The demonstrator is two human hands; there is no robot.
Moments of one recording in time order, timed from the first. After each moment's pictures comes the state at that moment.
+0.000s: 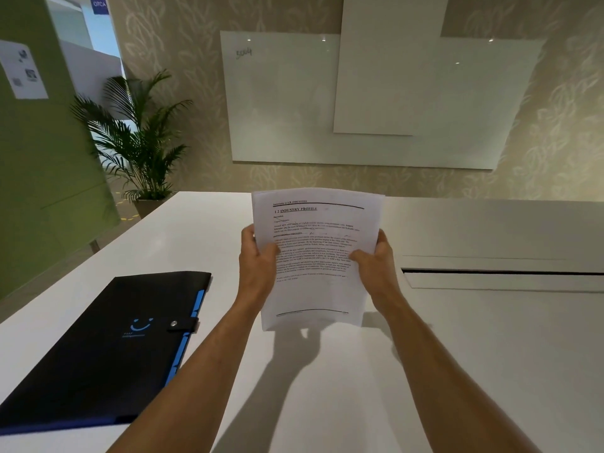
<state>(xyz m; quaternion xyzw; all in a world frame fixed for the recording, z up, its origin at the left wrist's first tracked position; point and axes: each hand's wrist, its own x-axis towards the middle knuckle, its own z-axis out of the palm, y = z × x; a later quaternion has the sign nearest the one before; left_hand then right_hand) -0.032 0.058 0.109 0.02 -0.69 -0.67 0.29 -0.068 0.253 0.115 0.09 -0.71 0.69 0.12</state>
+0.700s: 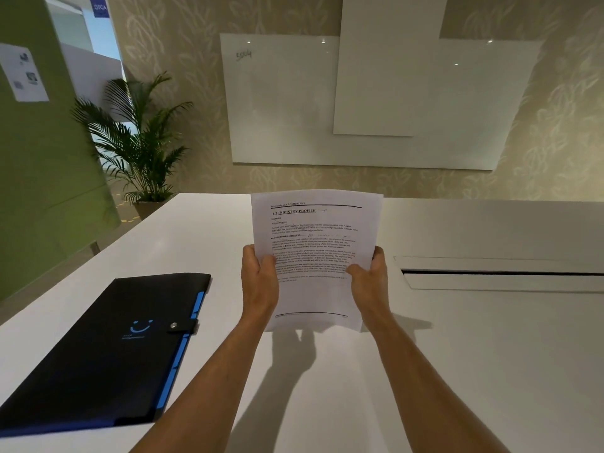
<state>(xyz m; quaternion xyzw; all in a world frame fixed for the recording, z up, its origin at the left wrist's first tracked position) -0.025 0.068 0.089 0.07 -0.69 -0.65 0.31 -0.059 0.242 0.088 0.05 -0.70 0.70 0.15</state>
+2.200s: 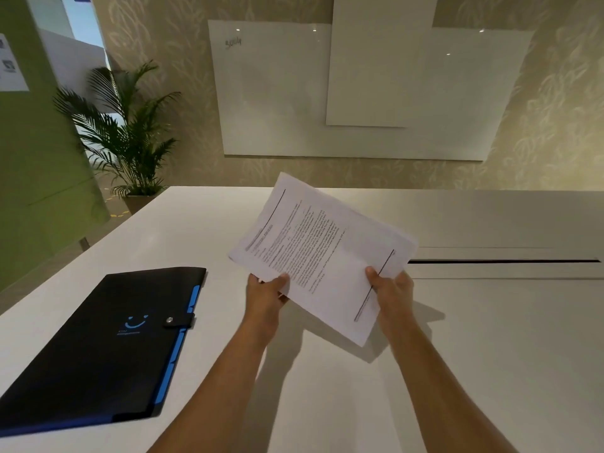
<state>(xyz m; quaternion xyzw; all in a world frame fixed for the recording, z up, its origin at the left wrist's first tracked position) -0.021 0.073 0.050 0.11 -0.49 -0.85 0.13 -0.060 0.283 0.050 -0.04 -0.59 0.80 0.13</state>
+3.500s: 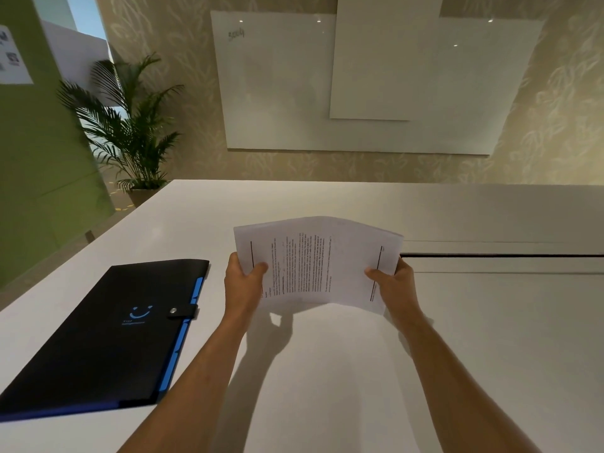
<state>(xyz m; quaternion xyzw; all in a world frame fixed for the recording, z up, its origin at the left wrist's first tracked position) -0.013 0.041 0.054 0.12 -0.68 -0.68 0.25 -0.071 0.301 0.042 0.04 -0.69 0.72 0.10</state>
